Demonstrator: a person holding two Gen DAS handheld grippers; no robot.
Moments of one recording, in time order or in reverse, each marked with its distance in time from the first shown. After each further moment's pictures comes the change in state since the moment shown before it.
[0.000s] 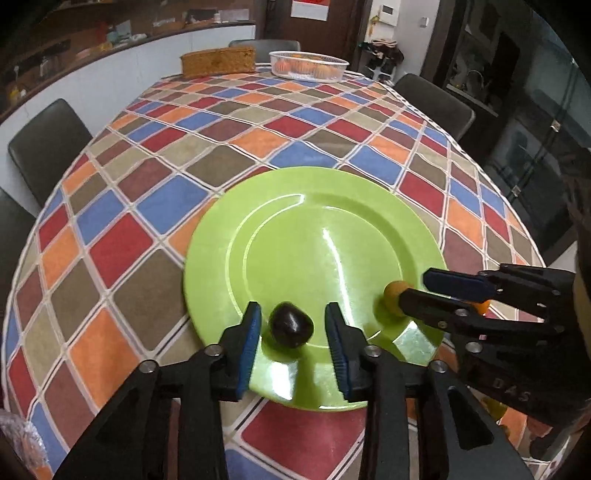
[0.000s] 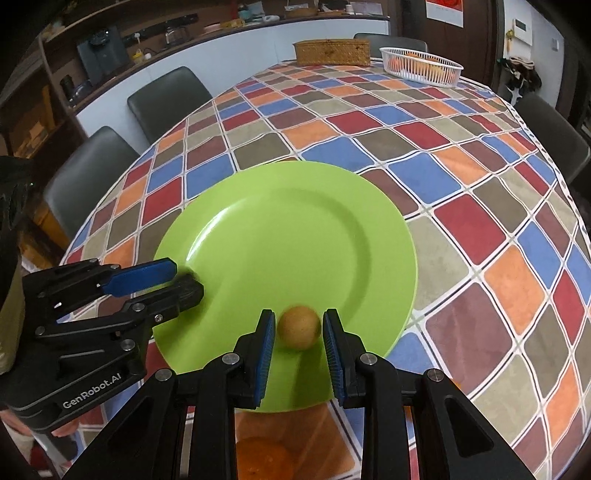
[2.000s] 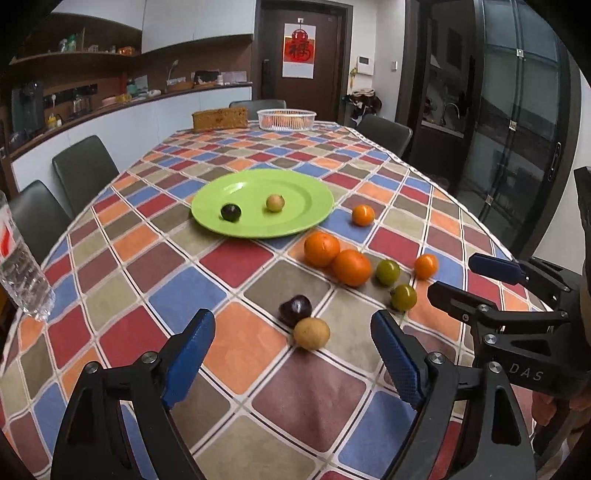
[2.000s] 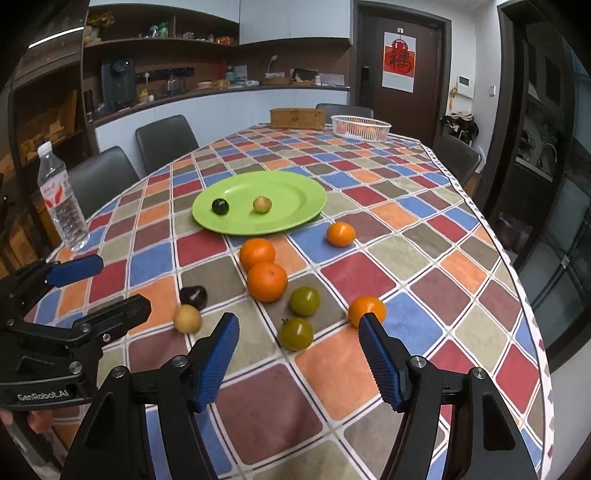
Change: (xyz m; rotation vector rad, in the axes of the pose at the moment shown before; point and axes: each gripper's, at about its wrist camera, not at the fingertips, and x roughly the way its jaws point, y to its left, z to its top) left arm -0.132 -0.085 -0.178 0.038 -0.254 0.026; right arm -0.151 0.021 -0.198 -0.024 -0.295 -0.199
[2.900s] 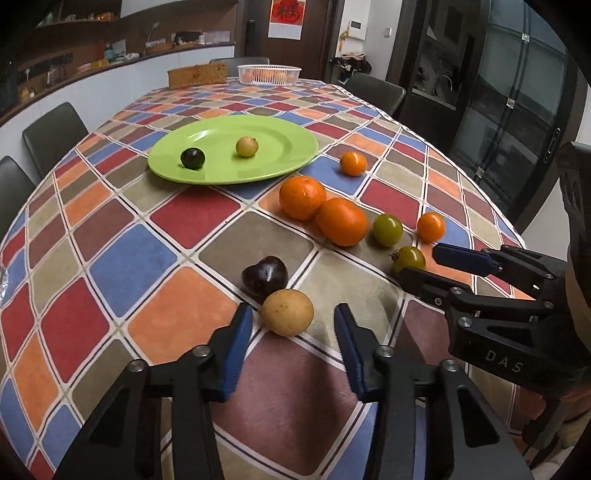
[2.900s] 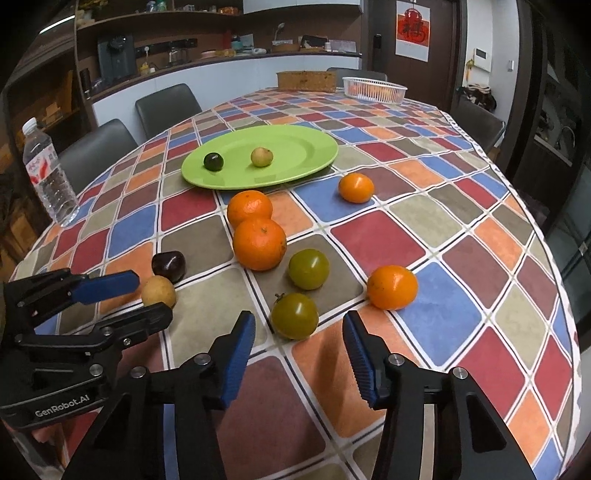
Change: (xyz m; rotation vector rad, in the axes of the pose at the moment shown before) left arm 0.057 -0.008 -0.011 -0.008 0.163 -0.092; right arm 0.056 -0.007 -0.011 0.003 0.132 0.059
